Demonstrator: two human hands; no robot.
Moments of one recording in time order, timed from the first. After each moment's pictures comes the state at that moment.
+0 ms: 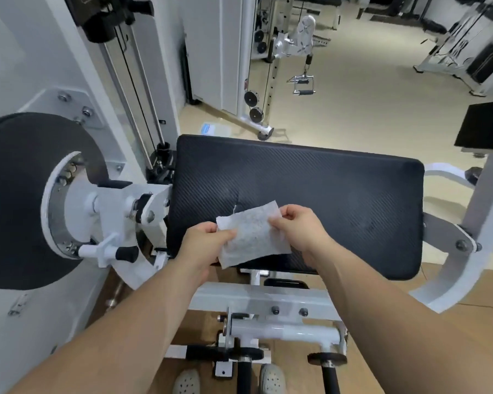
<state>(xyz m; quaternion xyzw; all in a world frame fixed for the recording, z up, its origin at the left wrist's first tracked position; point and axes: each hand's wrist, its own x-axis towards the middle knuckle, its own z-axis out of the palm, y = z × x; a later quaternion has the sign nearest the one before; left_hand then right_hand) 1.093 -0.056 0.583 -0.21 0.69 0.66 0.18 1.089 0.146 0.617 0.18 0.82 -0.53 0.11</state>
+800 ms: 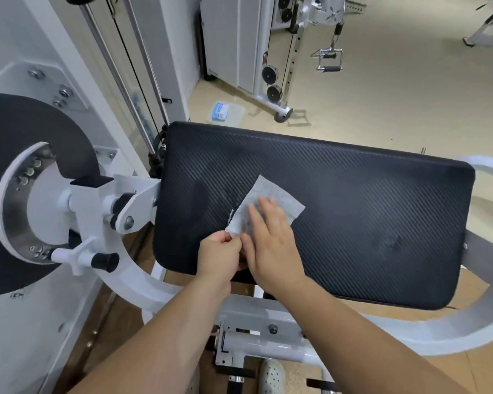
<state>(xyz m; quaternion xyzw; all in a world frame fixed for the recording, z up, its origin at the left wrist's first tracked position) 1.075 0.002 0.551 -0.31 0.65 0.68 0.15 1.072 0.123 0.524 -0.13 0.96 -0.23 -0.09</state>
